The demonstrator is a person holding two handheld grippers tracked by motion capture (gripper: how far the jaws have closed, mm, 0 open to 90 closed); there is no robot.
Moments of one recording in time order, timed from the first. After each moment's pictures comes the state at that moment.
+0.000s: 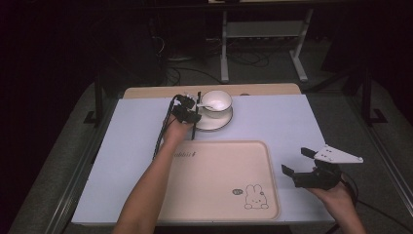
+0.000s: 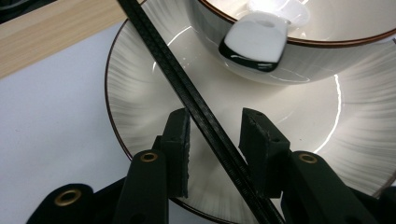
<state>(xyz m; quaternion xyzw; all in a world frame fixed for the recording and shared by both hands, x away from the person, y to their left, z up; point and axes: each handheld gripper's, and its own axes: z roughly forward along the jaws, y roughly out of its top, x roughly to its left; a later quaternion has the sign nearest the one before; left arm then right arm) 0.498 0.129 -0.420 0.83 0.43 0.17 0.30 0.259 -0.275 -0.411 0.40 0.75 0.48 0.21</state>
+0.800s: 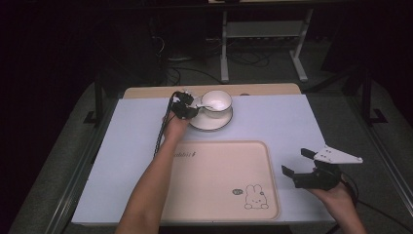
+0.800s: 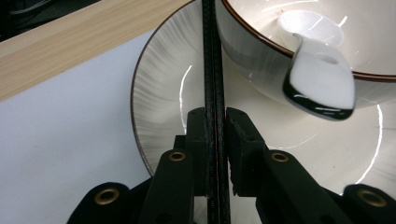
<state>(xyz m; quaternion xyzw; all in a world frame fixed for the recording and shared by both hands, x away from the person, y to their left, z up) 0.513 0.134 -0.421 0.83 0.43 0.18 0.31 0.259 -0.276 -0.413 0.40 0.75 0.48 0.21</state>
